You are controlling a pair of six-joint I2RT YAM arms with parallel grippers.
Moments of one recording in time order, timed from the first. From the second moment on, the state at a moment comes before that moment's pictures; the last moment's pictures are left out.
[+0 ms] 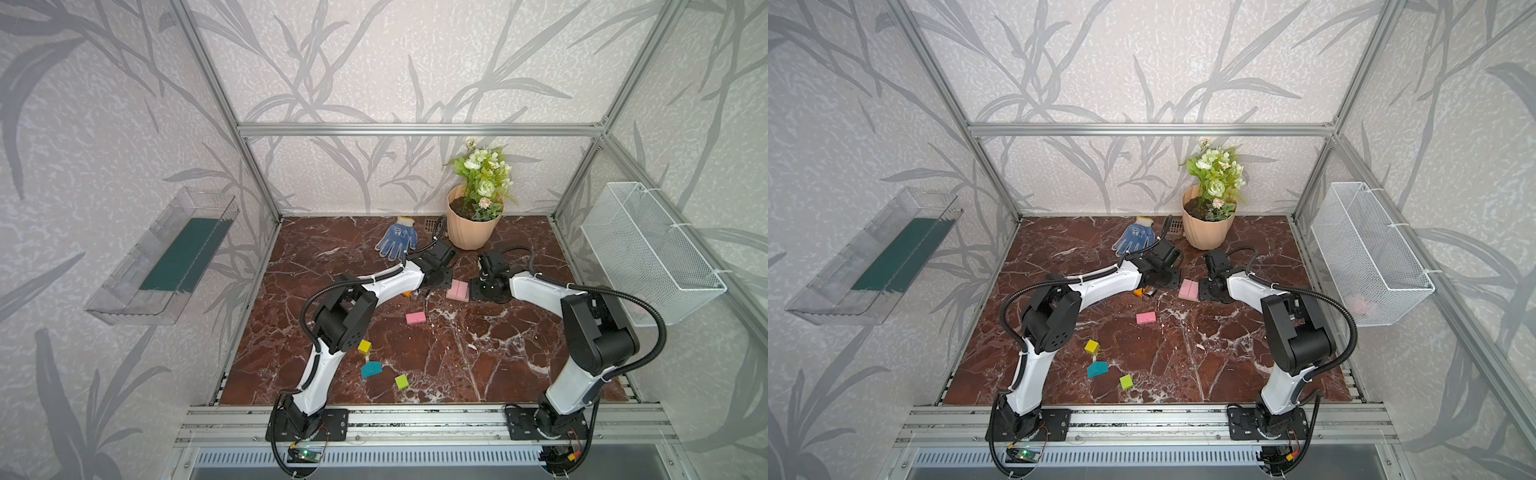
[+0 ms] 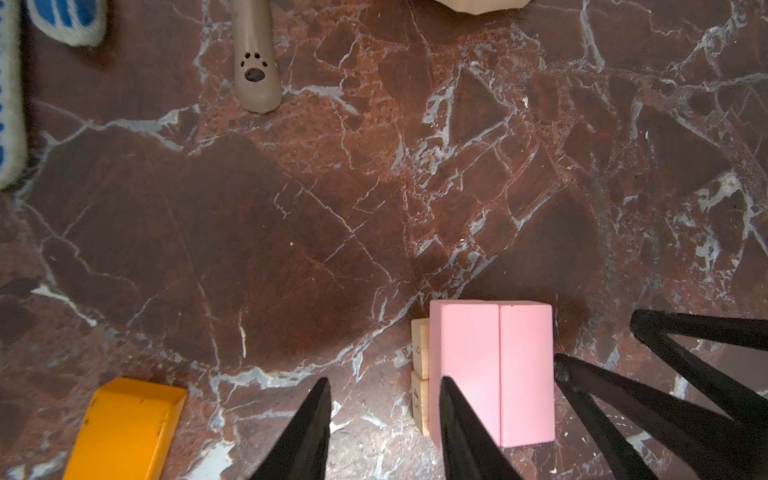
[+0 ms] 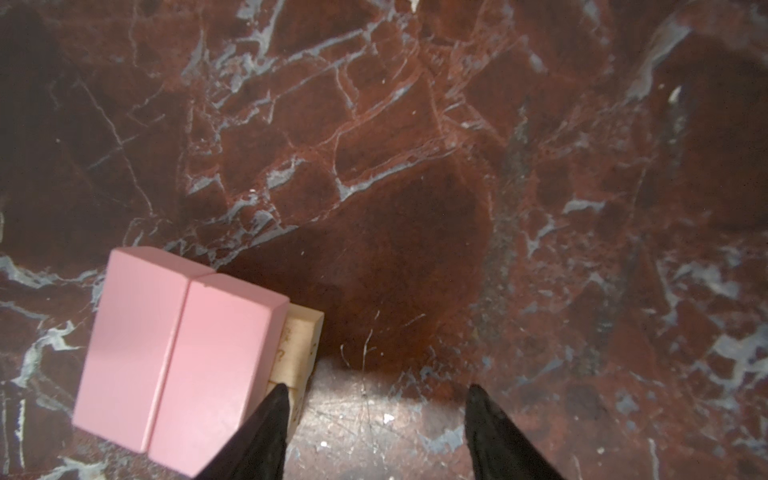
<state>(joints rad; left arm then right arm) -0.76 2.17 1.68 -0.48 -0.07 -0.53 0.32 1.74 1.01 -0.40 0.06 0.34</state>
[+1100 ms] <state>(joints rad) -0.76 2.23 1.71 -0.49 -0.04 -0.53 0.32 1.74 1.01 -0.40 0.06 0.34</state>
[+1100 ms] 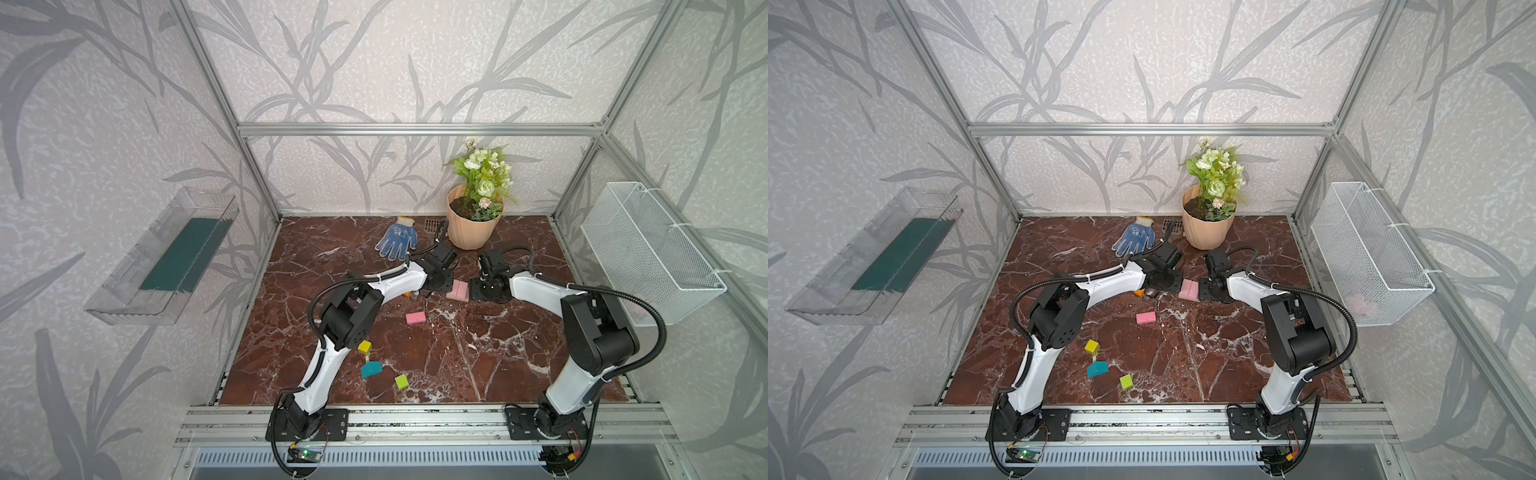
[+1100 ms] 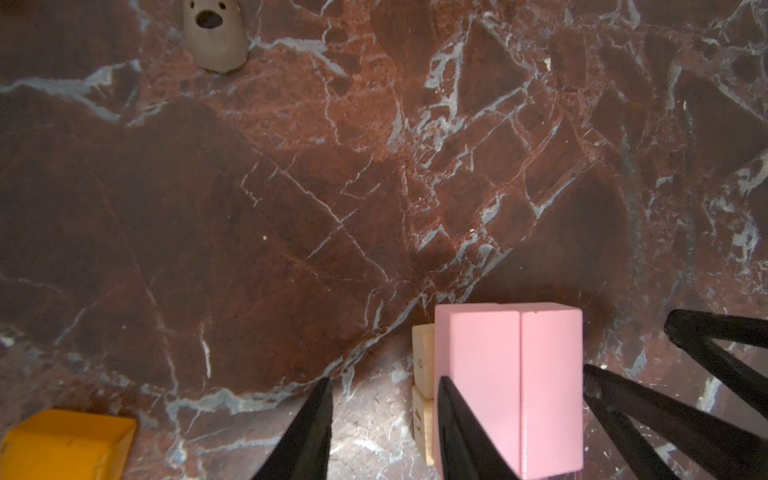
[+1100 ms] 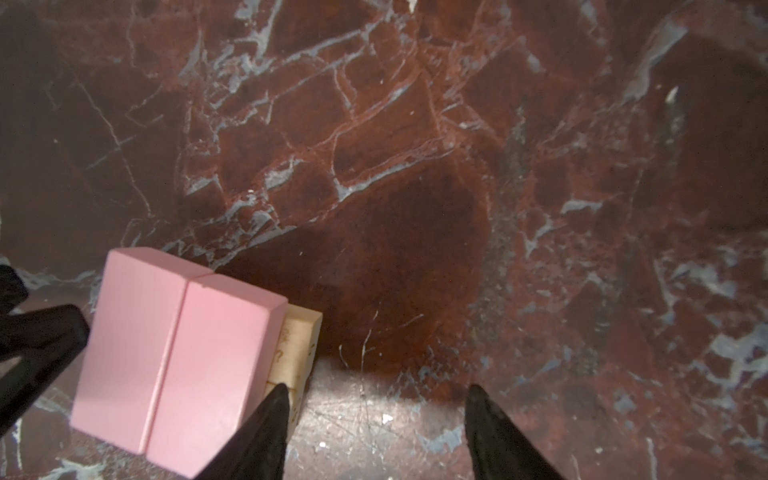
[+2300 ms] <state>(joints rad) -0.76 2.23 1.73 -0.53 -0.02 -0.53 0.32 1.74 1.01 -0.40 0.07 0.34</state>
